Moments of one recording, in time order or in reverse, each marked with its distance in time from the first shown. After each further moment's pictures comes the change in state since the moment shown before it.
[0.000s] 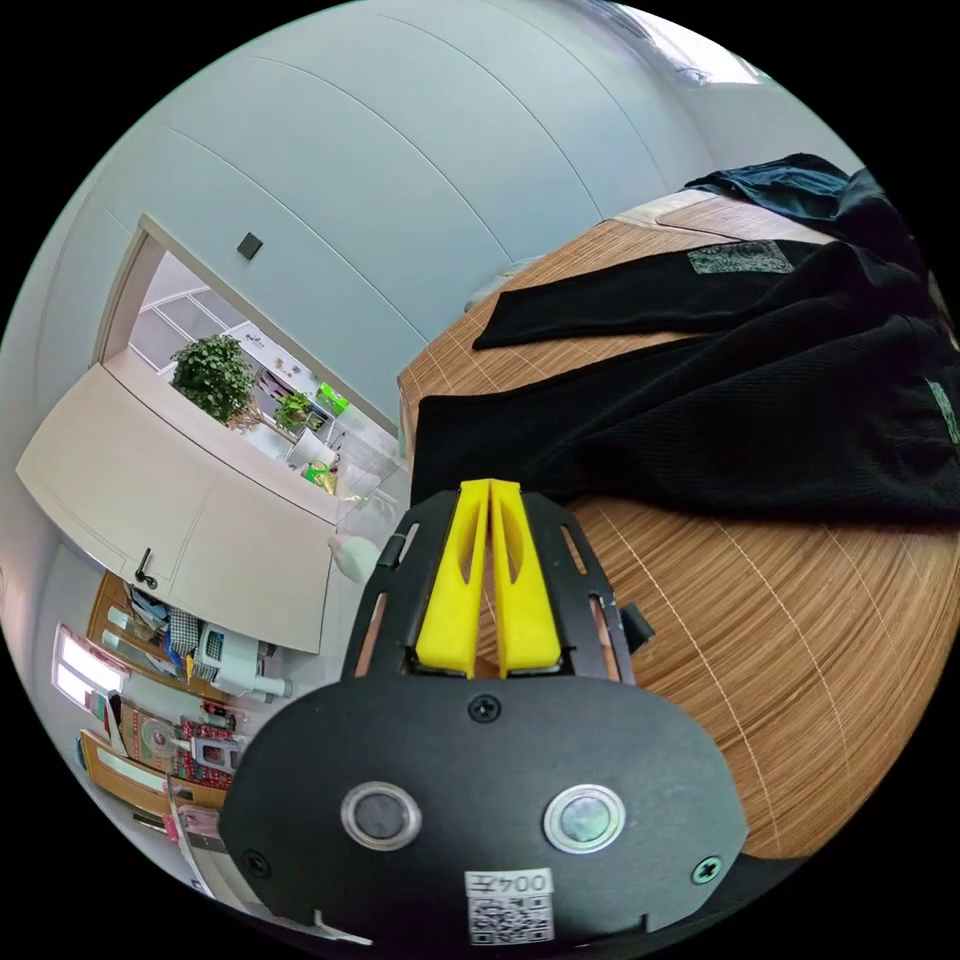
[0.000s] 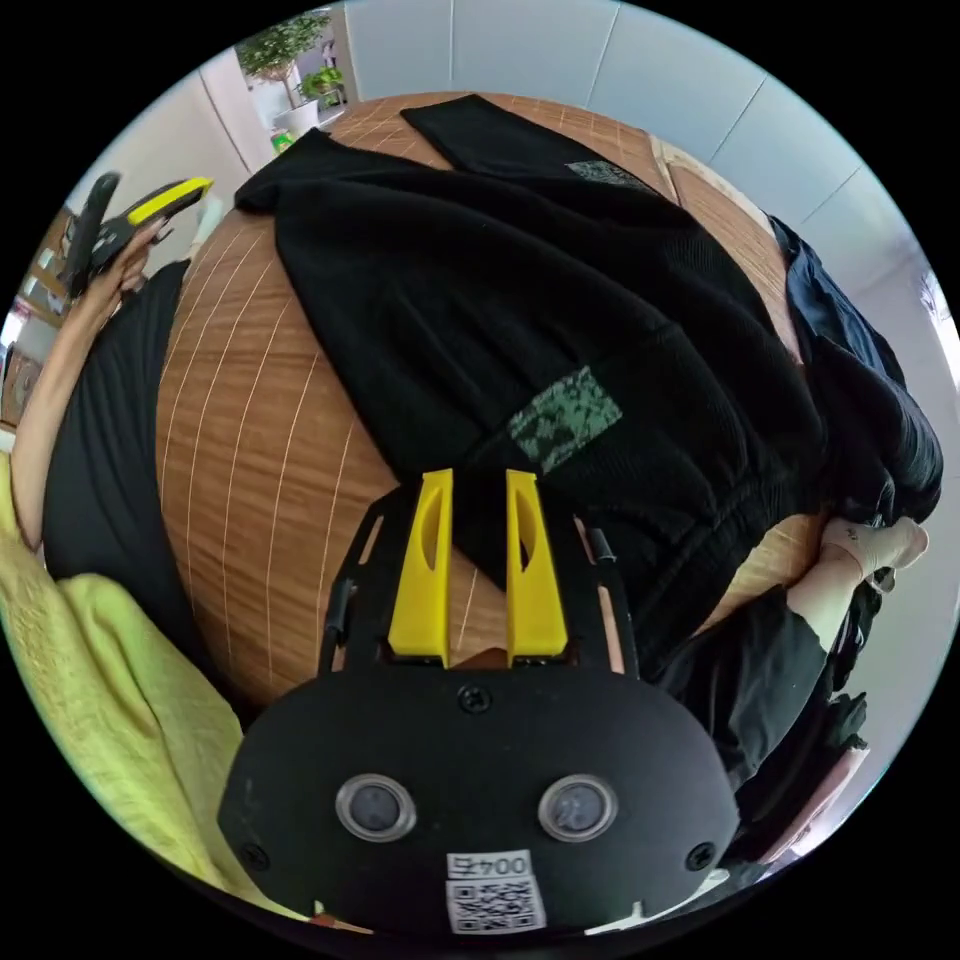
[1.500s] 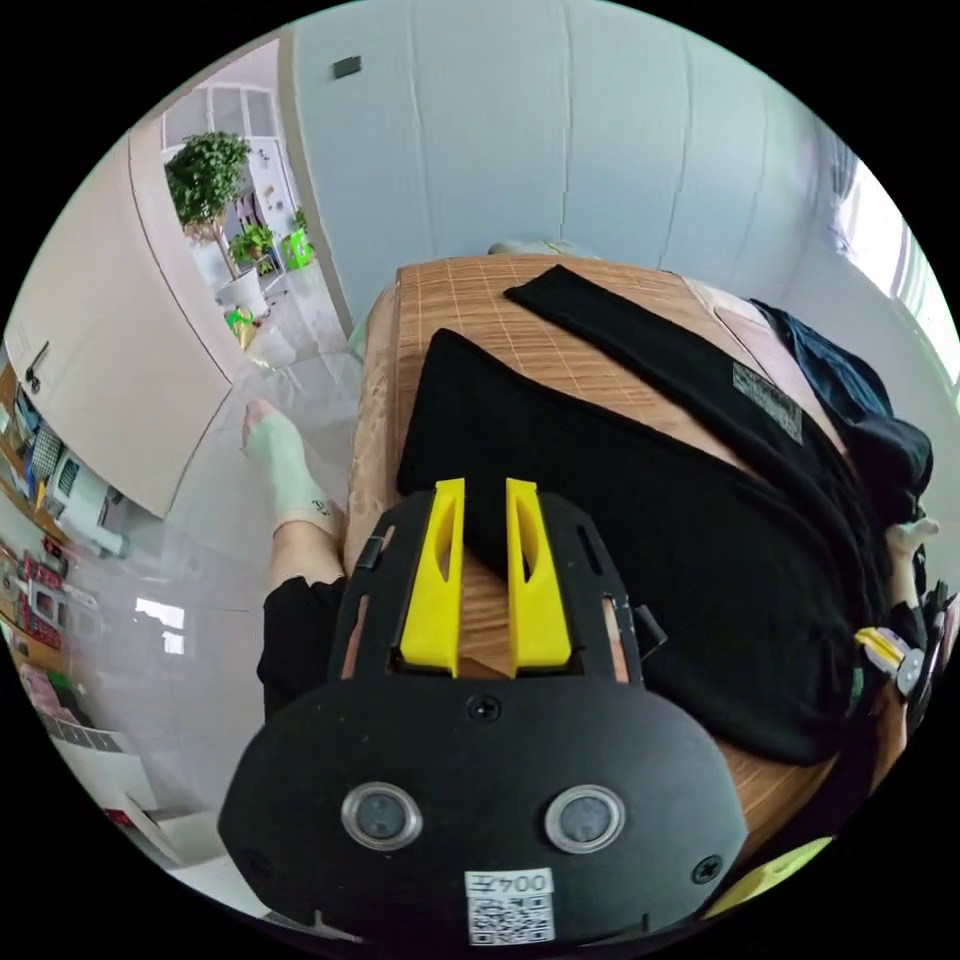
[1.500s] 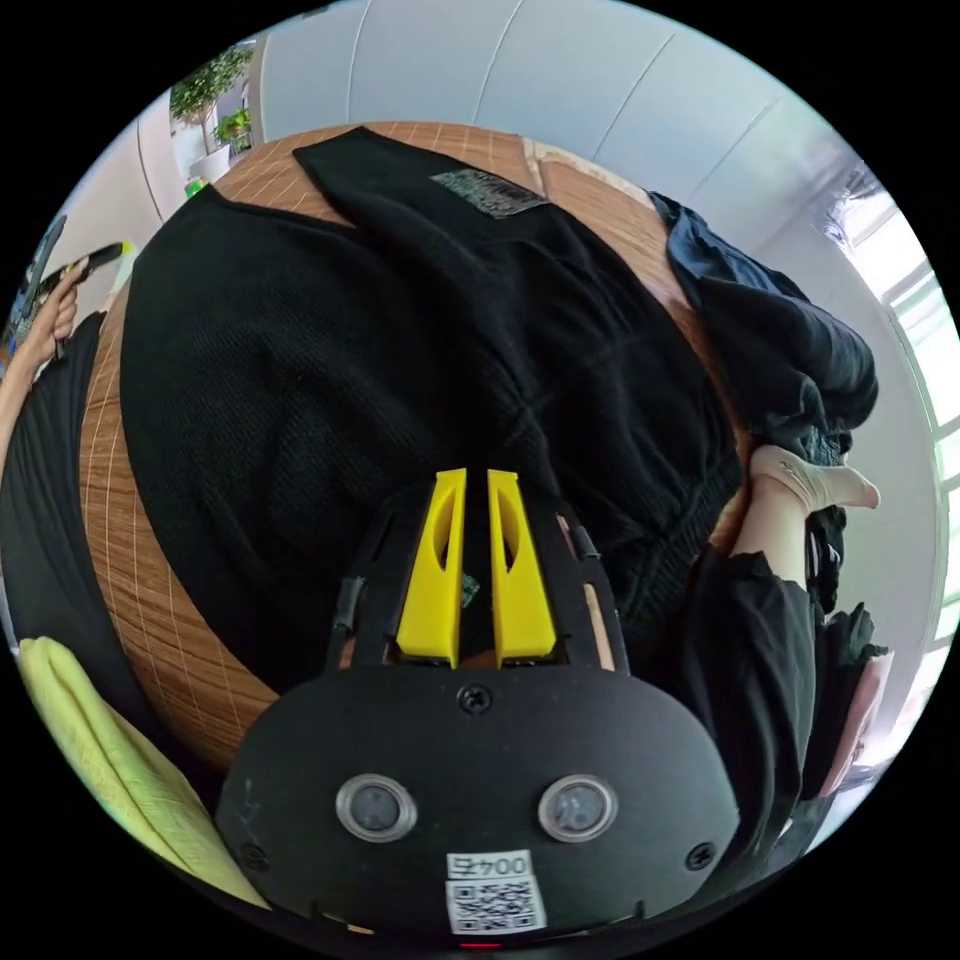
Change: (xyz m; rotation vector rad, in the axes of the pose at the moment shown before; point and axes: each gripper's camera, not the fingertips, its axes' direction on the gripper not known) left arm -0.148 -0.005 0.052 -0.173 0.402 -0.466; right arm -0.032 0.063 -0.073 0.090 0.188 0.194
